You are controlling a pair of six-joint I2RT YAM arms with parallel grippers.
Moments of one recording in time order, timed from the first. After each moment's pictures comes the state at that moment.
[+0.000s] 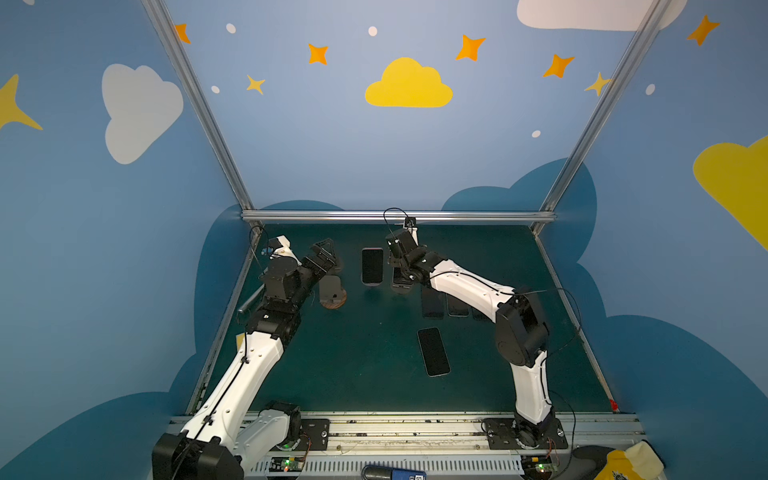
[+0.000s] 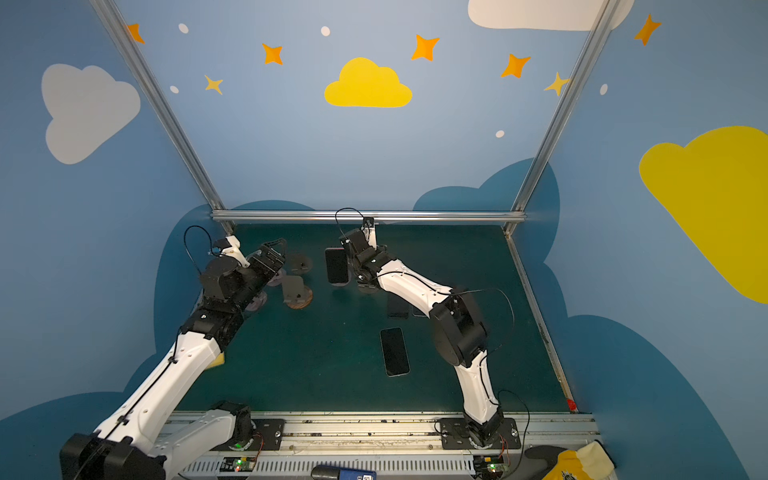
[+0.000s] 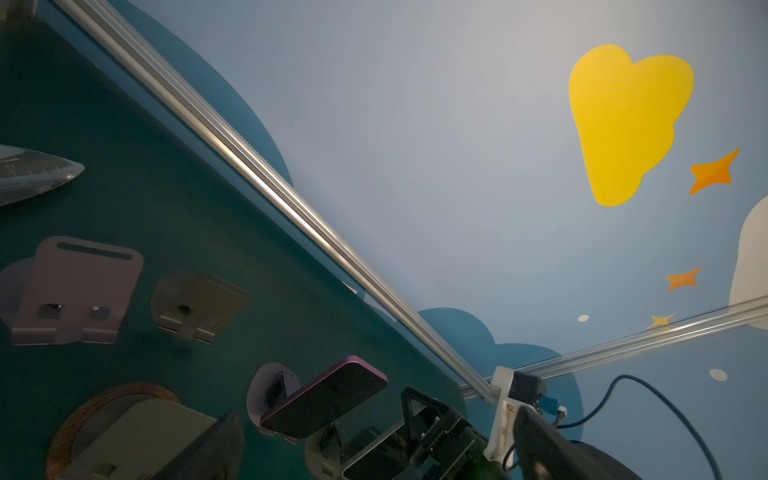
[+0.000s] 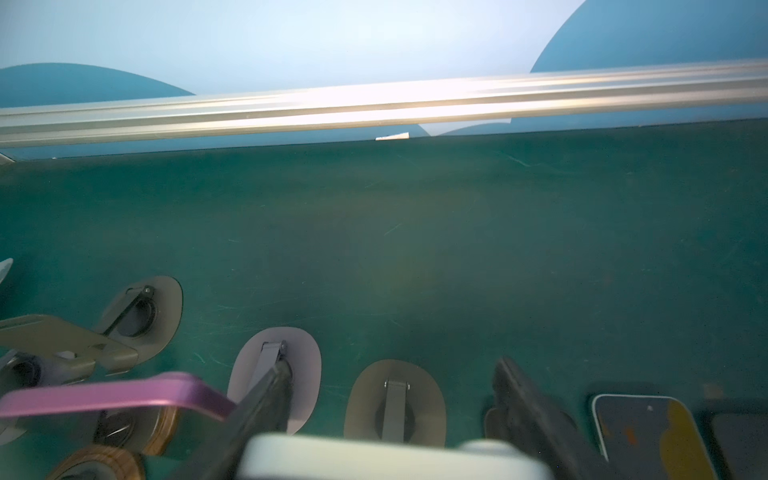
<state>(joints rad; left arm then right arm) -0.18 1.04 0.82 0.02 0.03 -0.93 0.79 2.04 1.72 -0.35 0.57 0.48</state>
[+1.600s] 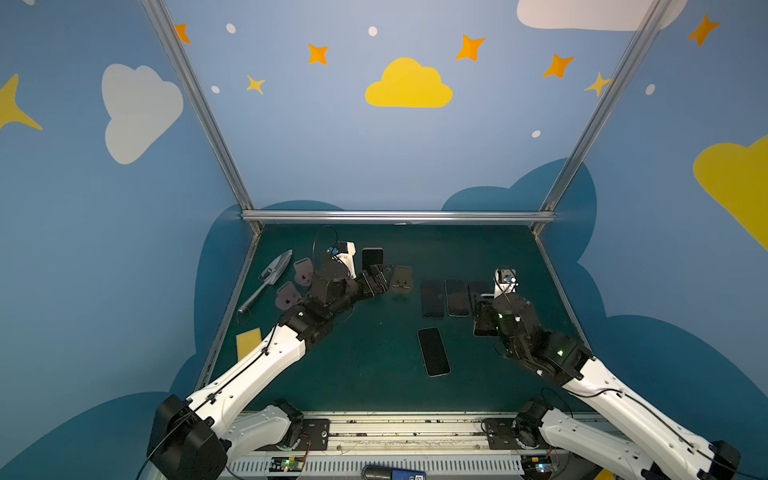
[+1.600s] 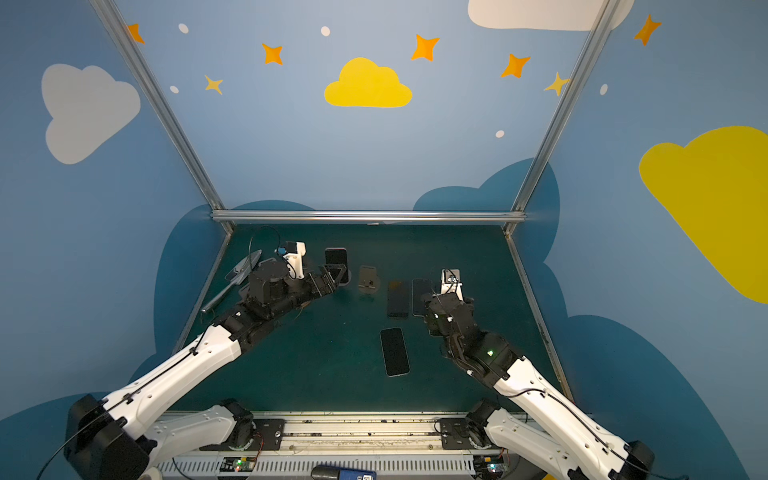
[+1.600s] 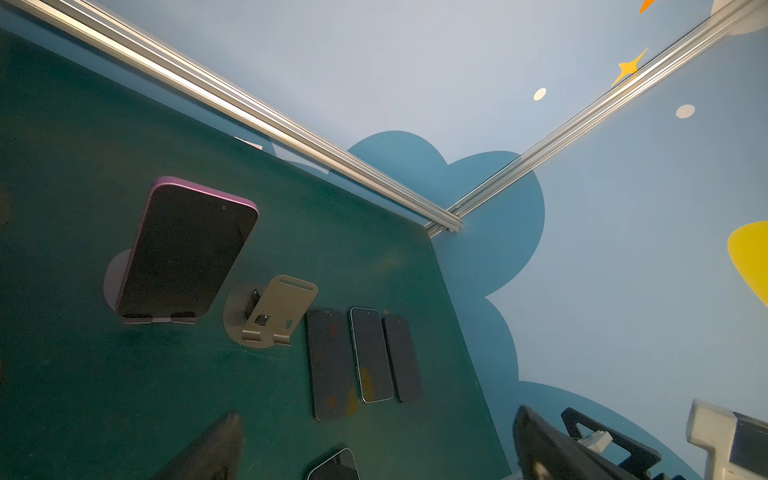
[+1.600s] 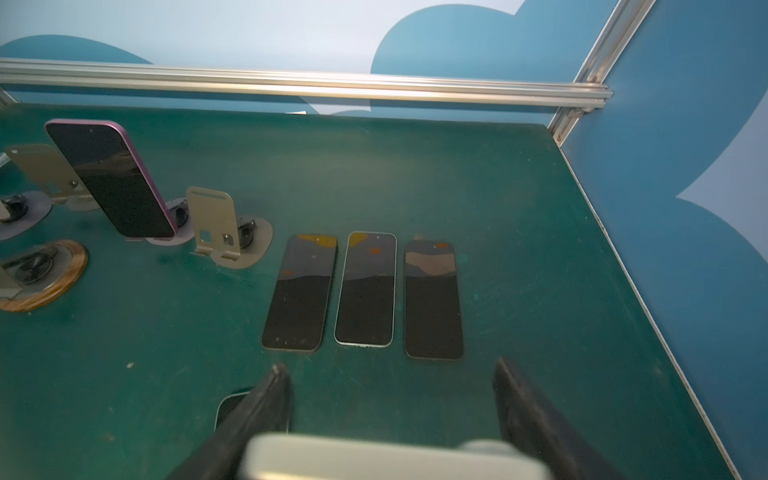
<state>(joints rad) -0.57 1.13 0.89 -0.06 0.07 -0.78 0.78 0.81 0.81 -0.60 0.63 0.36</state>
